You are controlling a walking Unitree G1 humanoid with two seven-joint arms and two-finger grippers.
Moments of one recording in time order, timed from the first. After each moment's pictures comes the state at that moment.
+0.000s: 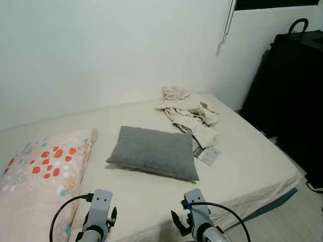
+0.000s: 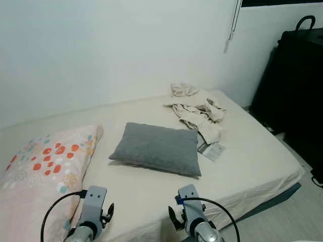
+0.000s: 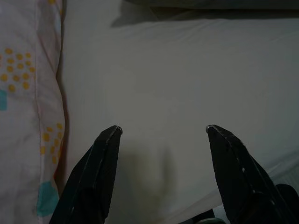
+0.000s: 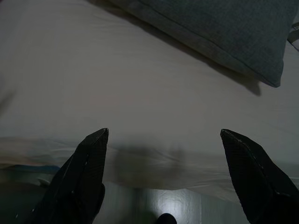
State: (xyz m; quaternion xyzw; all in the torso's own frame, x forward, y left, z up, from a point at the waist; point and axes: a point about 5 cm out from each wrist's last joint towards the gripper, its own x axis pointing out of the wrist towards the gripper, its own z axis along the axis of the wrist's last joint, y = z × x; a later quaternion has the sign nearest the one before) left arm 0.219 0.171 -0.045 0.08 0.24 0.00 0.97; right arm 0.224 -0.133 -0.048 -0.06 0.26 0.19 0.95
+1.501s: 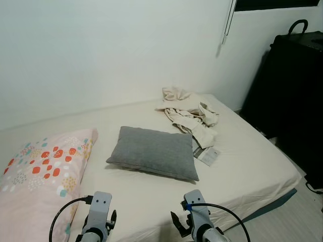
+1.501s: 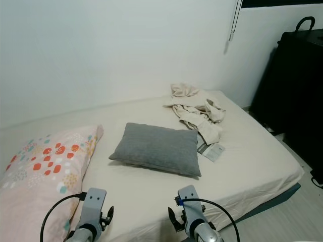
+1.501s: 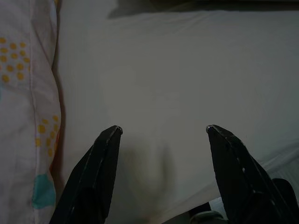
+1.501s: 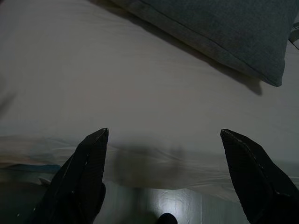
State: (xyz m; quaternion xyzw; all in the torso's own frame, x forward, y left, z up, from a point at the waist) left arm 0.215 0.172 -0.049 0.07 0.25 0.00 0.97; right arm 0.222 -0.132 -0.049 -0.06 0.26 0.19 0.95
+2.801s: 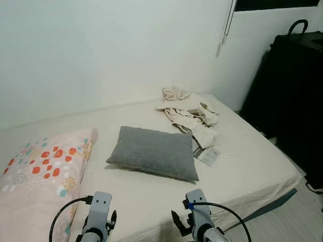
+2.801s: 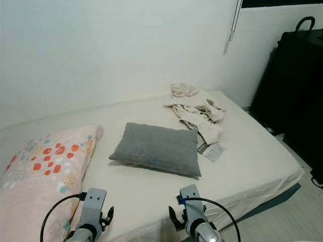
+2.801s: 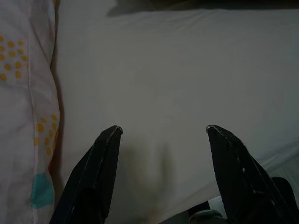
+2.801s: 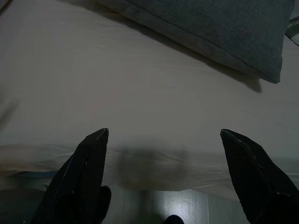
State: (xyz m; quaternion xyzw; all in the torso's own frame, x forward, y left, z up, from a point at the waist) left arm 0.215 0.172 -0.049 0.07 0.25 0.00 0.97; right arm 0.223 -0.137 -0.048 -0.04 0.26 0.18 0.95
